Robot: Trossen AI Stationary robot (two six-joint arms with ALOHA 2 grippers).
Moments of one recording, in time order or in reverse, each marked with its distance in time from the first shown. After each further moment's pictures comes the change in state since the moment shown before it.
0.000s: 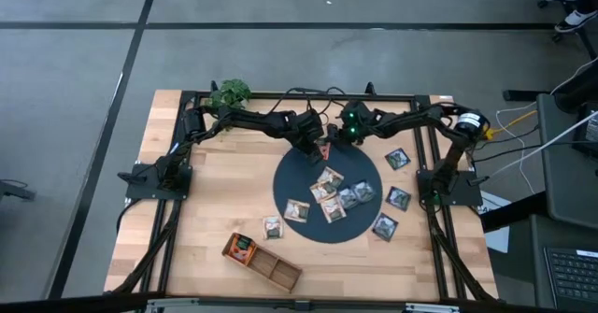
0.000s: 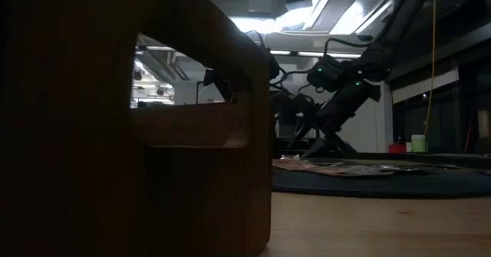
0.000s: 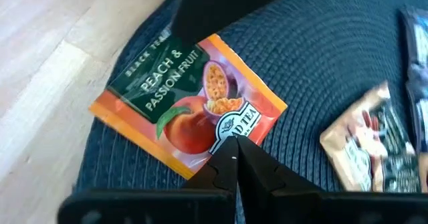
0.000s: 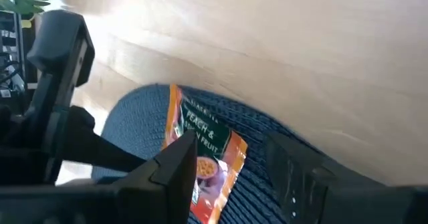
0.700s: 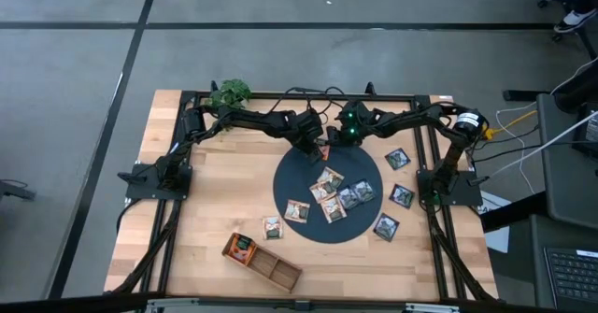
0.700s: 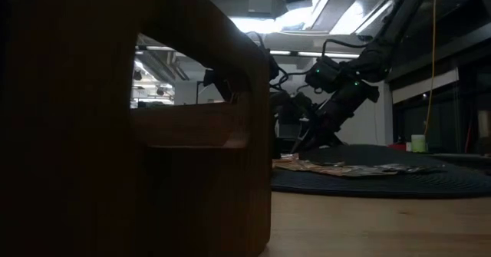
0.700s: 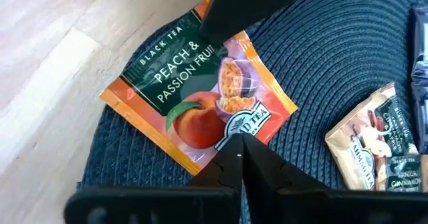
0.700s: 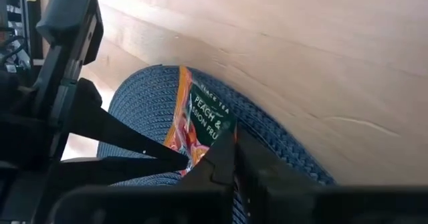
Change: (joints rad) left arm 0.011 0.000 0.000 -0.010 0.006 -0.038; right arm 0.001 0.007 0.012 -0.012 -0.067 -0.048
